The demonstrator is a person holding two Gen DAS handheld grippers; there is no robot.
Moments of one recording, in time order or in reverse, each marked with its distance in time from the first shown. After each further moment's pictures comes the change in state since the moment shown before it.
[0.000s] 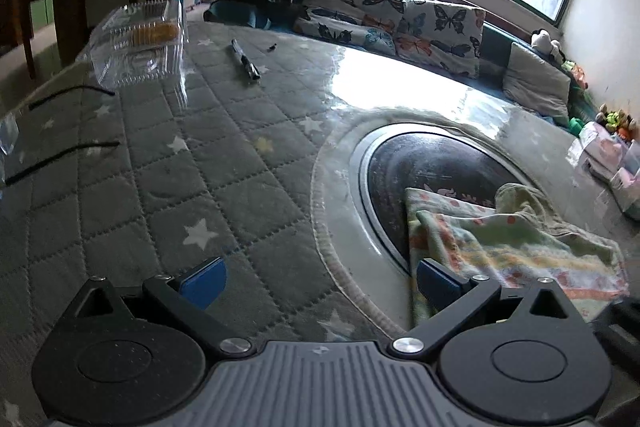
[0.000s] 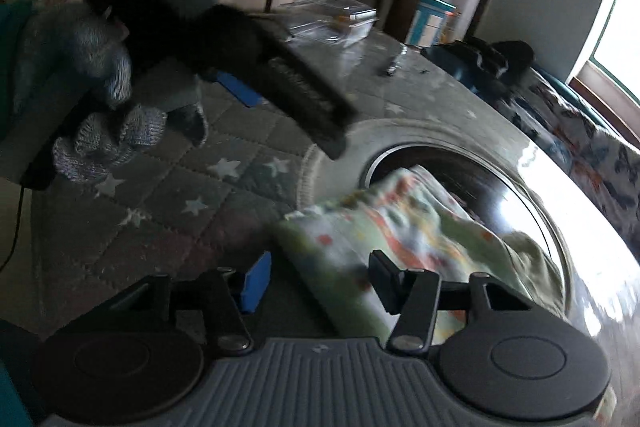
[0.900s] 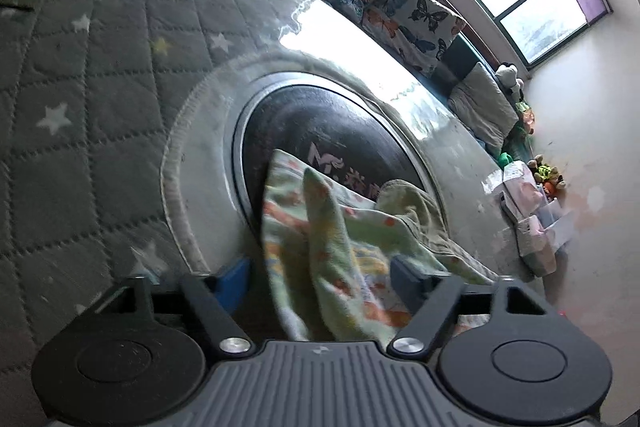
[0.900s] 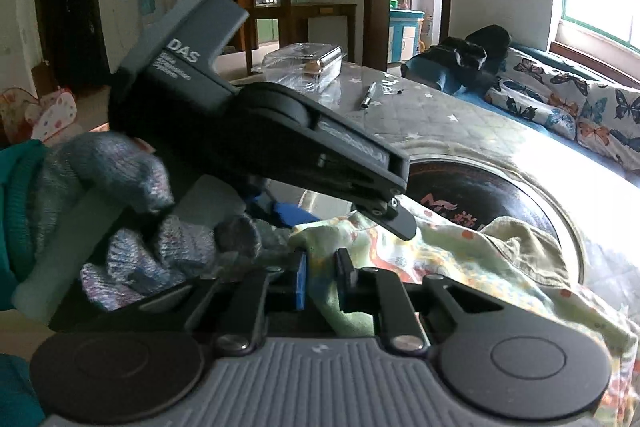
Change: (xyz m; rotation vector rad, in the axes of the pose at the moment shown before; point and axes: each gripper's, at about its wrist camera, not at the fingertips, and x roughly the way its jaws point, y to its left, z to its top) left arm 0.023 -0.030 0.000 -0.326 0.173 -0.288; right arm -0.046 -0.039 -0.017 0.267 -0.140 0.094
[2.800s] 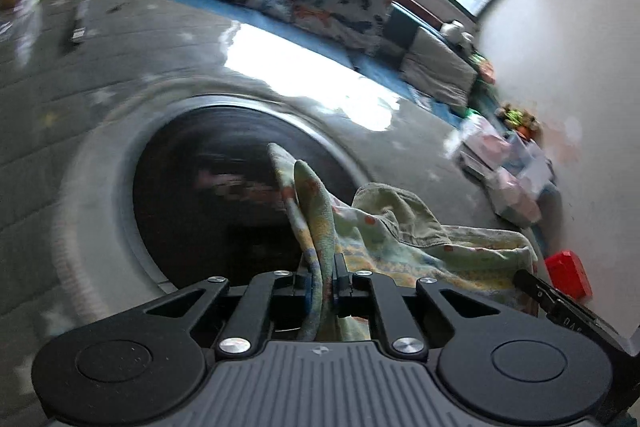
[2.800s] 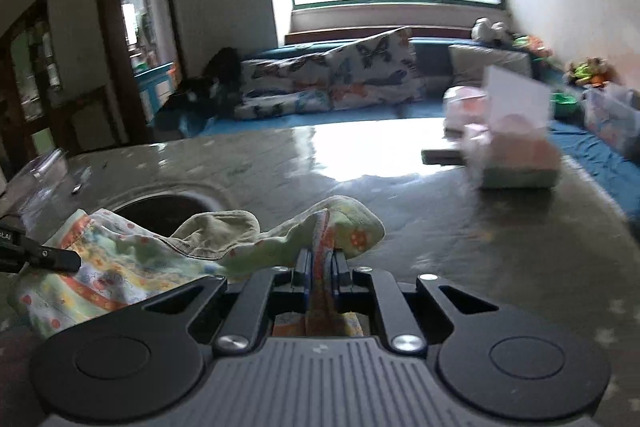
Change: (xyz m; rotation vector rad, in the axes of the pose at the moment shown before) left arm 0.021 -0.092 -0.007 0.302 0.000 -0.041; right arm -0.124 -0.181 -0.084 0.532 -0.145 -0.611
